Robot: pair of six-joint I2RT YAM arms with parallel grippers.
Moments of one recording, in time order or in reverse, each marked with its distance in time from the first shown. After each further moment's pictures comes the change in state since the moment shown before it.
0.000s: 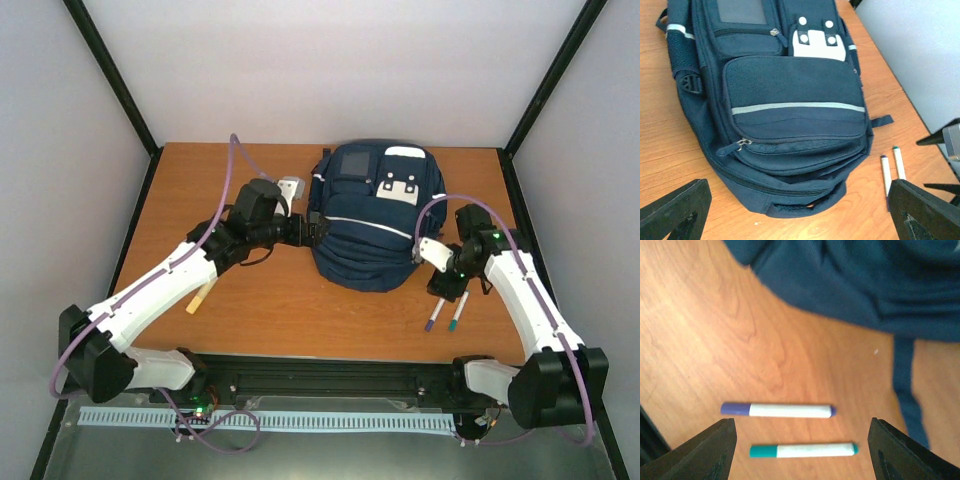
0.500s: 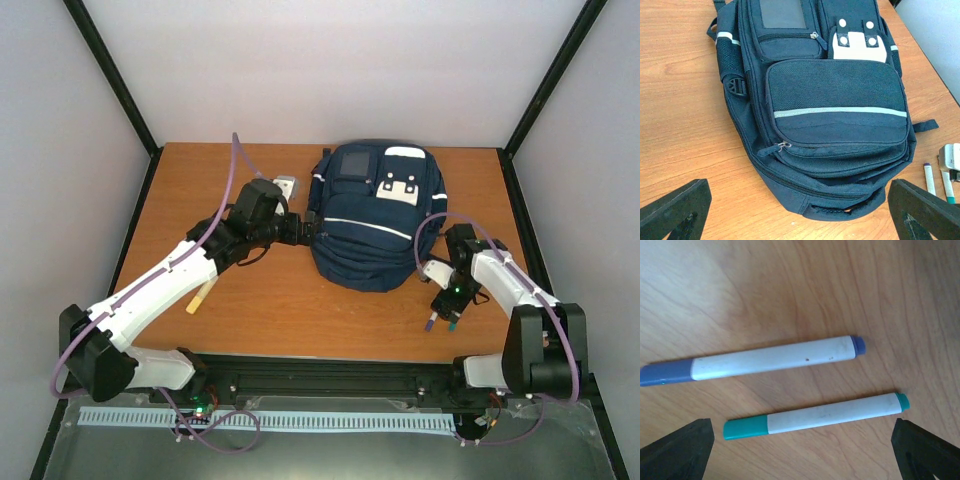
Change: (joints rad) left arm 0.001 0.016 0.017 -0.066 -0.149 0.047; right arm -0.023 0.174 -0.201 0.104 0.311 0.106
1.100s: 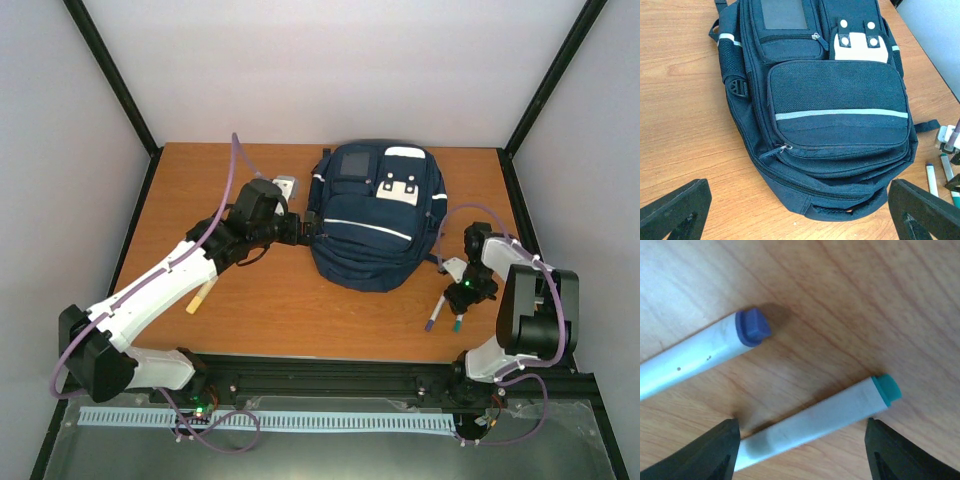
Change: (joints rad) left arm 0.000 -0.002 0.000 -0.003 -0.010 0.009; right arm -0.185 0.195 0.025 0.068 0.016 0.157
